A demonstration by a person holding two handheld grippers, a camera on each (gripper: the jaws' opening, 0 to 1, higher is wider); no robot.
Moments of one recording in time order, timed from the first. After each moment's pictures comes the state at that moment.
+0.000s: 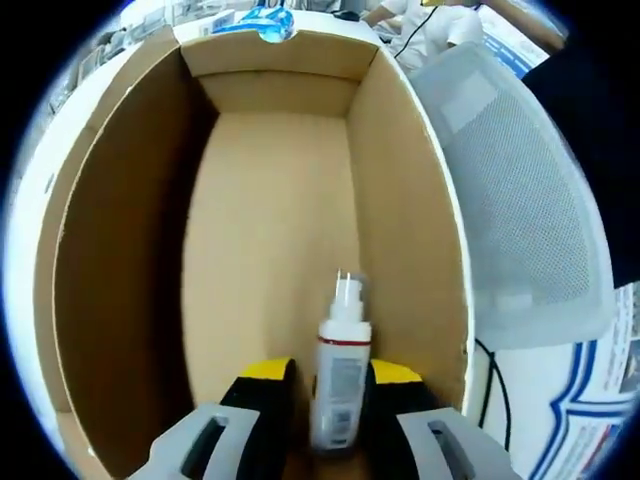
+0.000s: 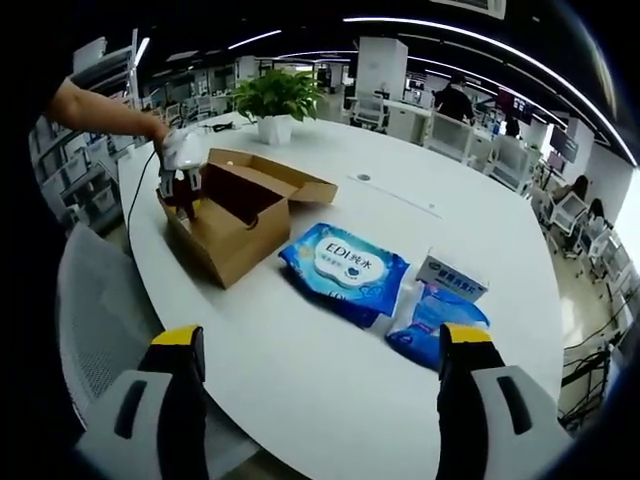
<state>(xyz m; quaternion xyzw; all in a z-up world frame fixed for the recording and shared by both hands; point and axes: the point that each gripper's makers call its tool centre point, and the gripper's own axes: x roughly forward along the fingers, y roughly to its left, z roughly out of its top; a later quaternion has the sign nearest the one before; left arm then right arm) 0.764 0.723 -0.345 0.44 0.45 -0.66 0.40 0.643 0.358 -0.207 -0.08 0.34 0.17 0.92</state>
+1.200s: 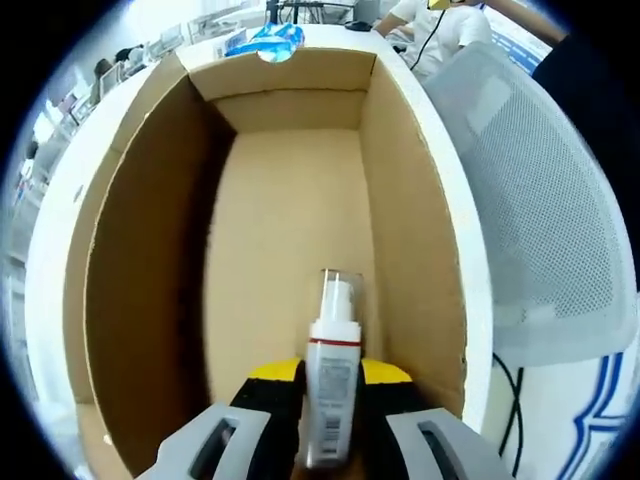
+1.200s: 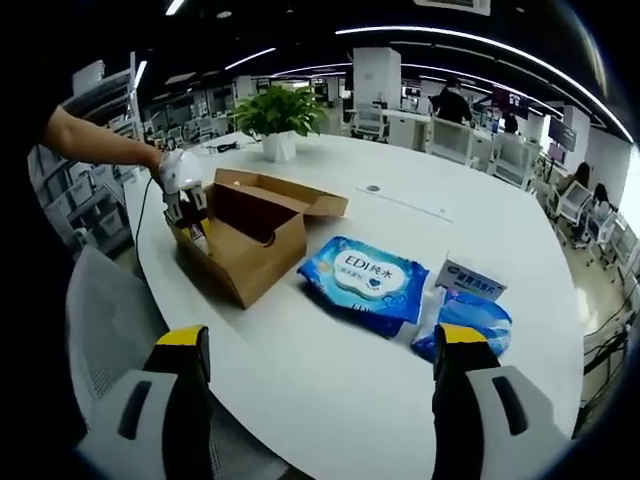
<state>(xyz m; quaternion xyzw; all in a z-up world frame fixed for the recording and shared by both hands) 0.770 0.716 -0.338 0.46 0.40 -0.64 0.46 0.642 0.384 -0.204 -0.04 0.31 0.18 0.93</state>
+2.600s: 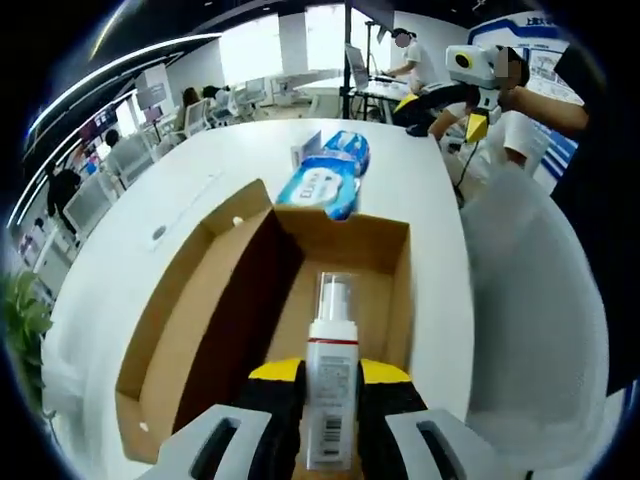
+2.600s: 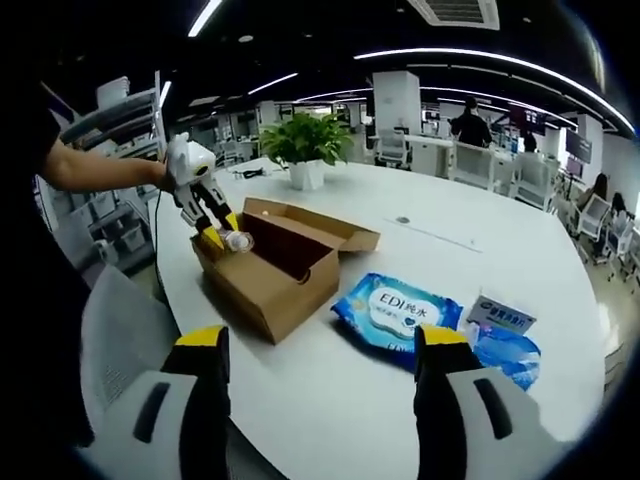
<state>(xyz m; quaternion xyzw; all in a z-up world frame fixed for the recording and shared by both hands) 0.766 0.652 -0.241 0.30 0.31 -0.63 0.65 0.659 0.427 -0.185 -0.02 0.25 0.24 0.94</state>
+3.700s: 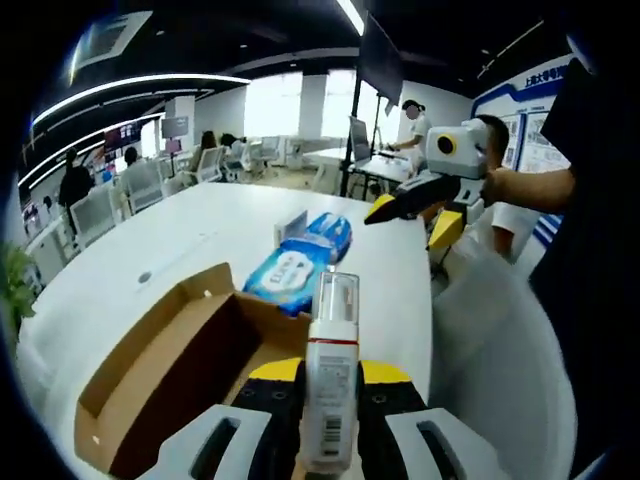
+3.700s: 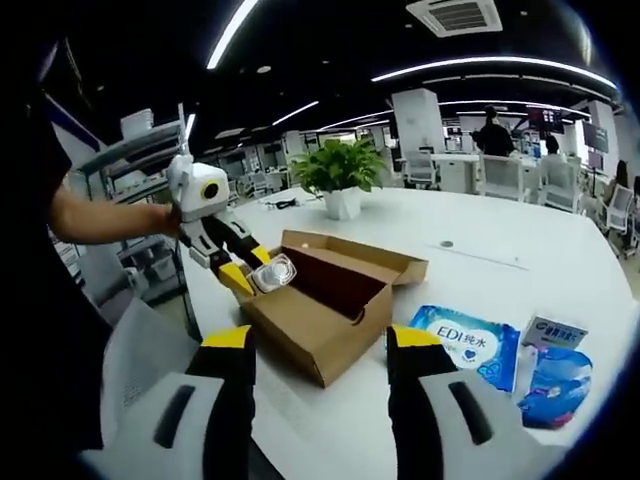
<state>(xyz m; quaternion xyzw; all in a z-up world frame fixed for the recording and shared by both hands) 0.711 0.592 -0.198 0.16 0.25 -0.66 0.69 0.673 0.488 -0.173 0.04 0.20 0.31 0.93</state>
